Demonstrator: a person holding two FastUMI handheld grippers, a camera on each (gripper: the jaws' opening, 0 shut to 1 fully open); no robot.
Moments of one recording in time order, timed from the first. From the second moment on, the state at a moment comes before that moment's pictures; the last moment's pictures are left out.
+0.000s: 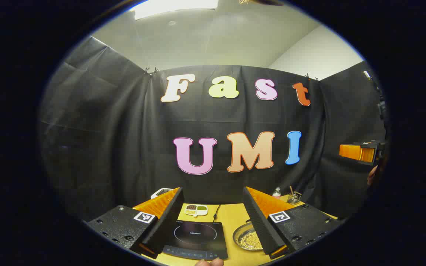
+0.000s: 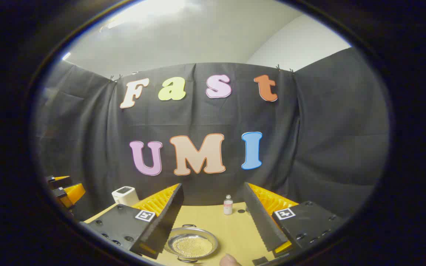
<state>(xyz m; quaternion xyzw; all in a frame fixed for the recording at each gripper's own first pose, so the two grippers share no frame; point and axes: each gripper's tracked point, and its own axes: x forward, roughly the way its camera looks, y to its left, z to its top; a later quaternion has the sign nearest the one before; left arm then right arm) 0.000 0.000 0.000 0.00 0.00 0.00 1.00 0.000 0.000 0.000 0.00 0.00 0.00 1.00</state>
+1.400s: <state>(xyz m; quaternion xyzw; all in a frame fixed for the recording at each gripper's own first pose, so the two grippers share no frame) 0.015 0.021 -0.032 0.00 0.04 0.01 1.00 0.024 0.059 -0.095 -0.03 0.10 0.04 0.99</state>
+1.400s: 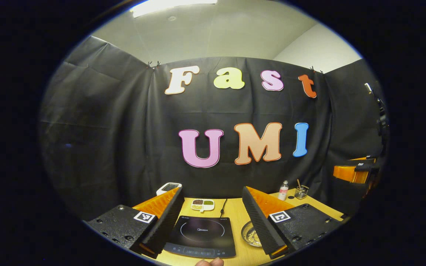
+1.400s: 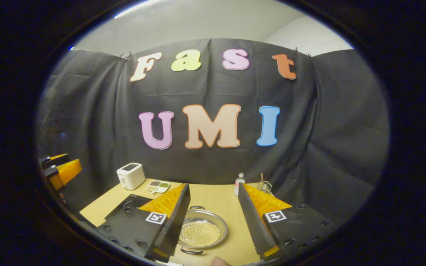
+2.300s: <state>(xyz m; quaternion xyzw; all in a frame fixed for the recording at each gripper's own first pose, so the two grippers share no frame) 0.043 0.036 -0.092 -0.02 0.13 0.12 0.98 0.051 0.115 -0.283 -0.02 0.31 0.21 0.93</state>
